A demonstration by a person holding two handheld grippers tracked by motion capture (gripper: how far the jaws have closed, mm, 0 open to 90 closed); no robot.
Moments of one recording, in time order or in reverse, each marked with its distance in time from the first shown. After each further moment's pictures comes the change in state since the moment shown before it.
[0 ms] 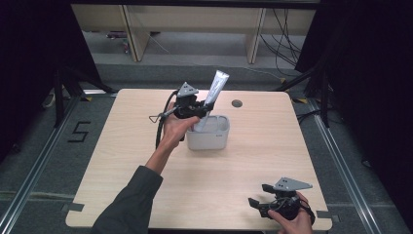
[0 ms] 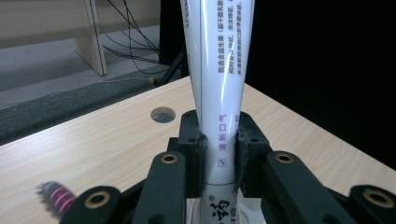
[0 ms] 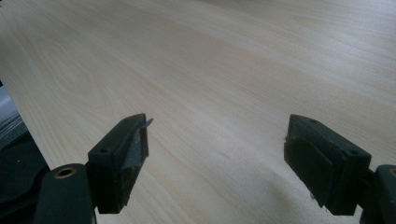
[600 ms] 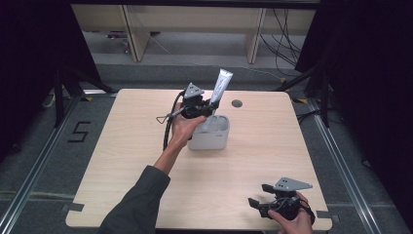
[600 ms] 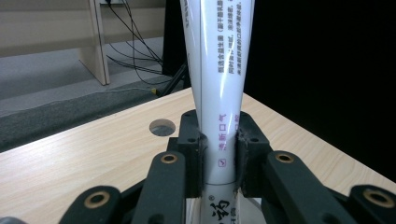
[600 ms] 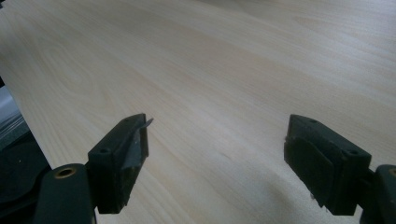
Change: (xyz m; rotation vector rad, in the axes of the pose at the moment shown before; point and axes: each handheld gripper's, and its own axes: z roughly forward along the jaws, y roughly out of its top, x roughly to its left) left arm -0.002 -0.008 0.024 -0.039 0.008 -0.005; right arm -0.001 0.001 0.000 -0.007 -0.002 -0.032
